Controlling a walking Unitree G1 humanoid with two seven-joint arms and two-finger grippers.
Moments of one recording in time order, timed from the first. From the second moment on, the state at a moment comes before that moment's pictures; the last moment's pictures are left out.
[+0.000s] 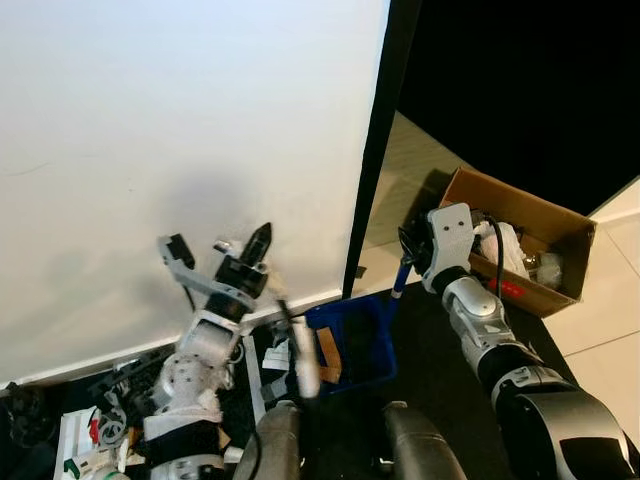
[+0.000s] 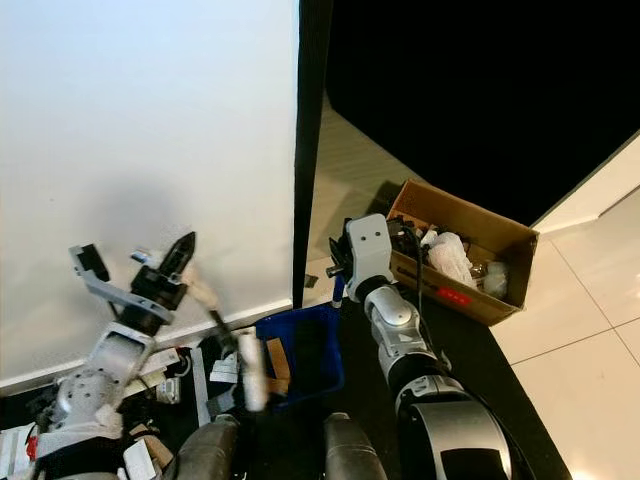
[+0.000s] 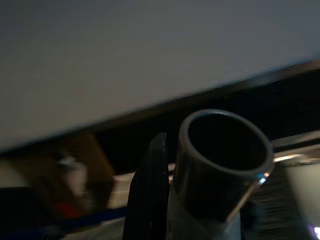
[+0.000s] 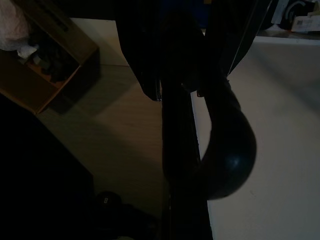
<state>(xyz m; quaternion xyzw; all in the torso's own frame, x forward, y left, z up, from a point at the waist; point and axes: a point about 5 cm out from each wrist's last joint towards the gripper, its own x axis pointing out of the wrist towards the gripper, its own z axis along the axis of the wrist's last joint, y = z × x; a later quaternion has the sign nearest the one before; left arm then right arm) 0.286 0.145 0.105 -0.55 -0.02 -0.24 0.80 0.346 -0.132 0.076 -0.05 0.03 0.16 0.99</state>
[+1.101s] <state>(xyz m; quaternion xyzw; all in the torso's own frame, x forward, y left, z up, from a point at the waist) 0.255 0.229 0.158 -0.31 -0.01 -0.23 0.92 0.346 -0.132 0.077 -0.05 0.03 0.16 0.99</state>
